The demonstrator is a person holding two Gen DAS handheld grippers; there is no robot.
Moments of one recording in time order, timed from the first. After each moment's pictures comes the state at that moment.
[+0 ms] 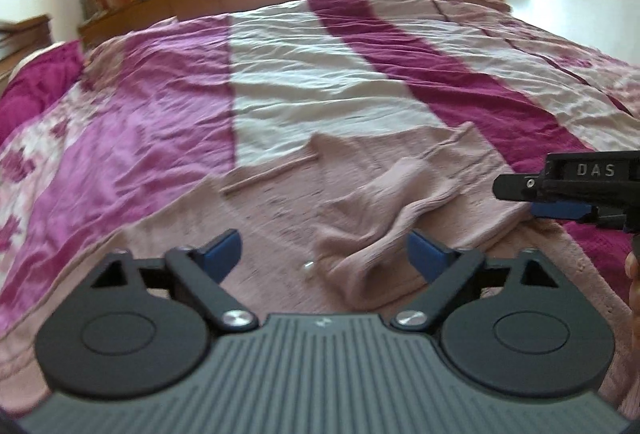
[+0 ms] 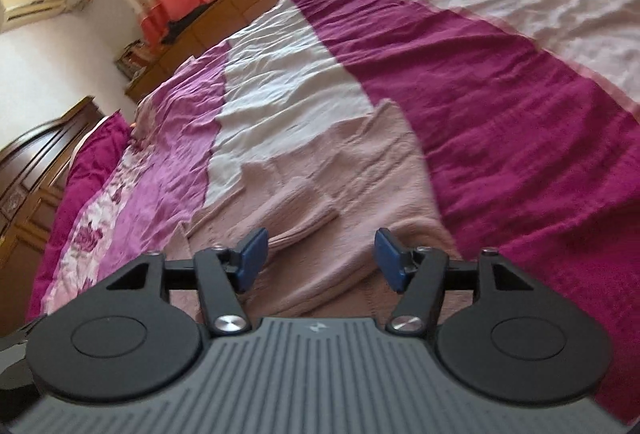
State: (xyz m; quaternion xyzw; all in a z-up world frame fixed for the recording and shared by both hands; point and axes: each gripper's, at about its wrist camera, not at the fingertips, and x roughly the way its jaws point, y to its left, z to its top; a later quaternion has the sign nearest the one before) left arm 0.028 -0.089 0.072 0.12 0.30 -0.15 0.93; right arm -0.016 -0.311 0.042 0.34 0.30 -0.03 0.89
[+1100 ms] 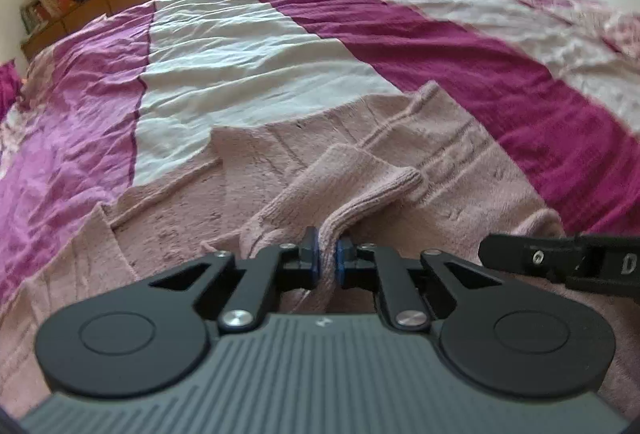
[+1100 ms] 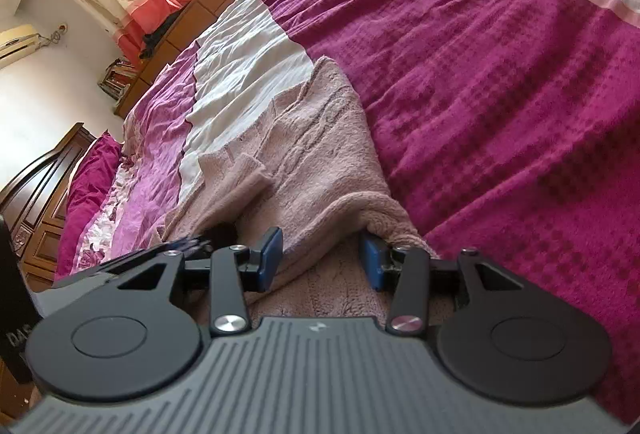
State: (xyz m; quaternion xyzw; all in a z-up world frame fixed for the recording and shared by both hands) left arm 0.096 -0.158 0.020 0.16 0.33 -0.20 0.91; right arm -0.008 -0.328 -0.013 0.39 0.32 -0.03 0.86
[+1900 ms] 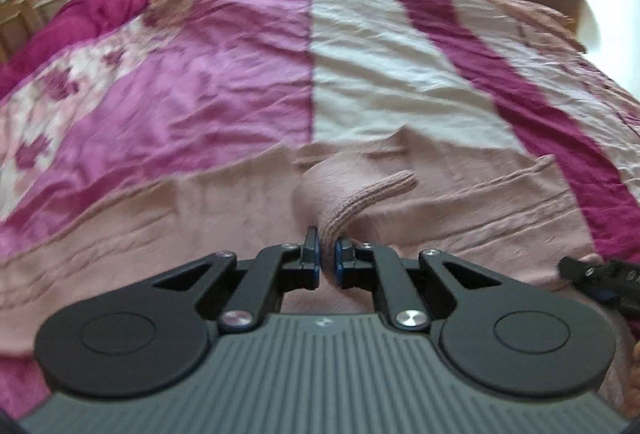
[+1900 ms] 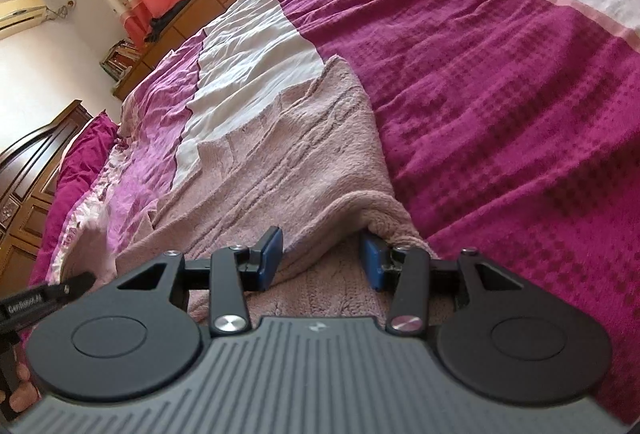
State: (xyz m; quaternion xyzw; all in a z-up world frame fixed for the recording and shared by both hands) left arm 0.060 -0.023 0.063 0.02 0.34 -0.05 0.94; right arm -0.004 -0.317 -0.010 0.34 0.32 -0.03 0.88
